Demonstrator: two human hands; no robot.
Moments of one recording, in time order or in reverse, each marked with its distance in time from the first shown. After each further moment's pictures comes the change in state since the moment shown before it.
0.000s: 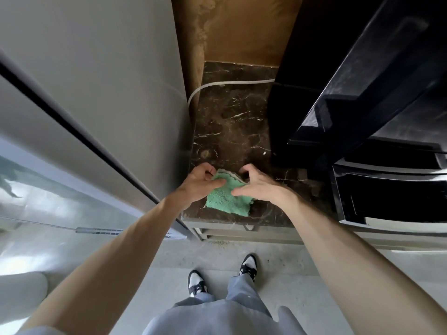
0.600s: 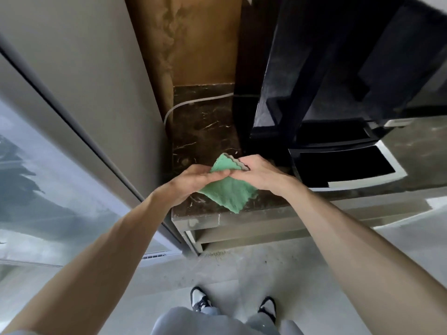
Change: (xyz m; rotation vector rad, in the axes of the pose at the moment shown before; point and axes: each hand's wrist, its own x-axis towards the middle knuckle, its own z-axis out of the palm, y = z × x) left_hand -0.081 0.069 0.003 -0.054 -0.380 0.136; right_hand -0.109 0.005 -0.025 0.251 0.253 -0.172
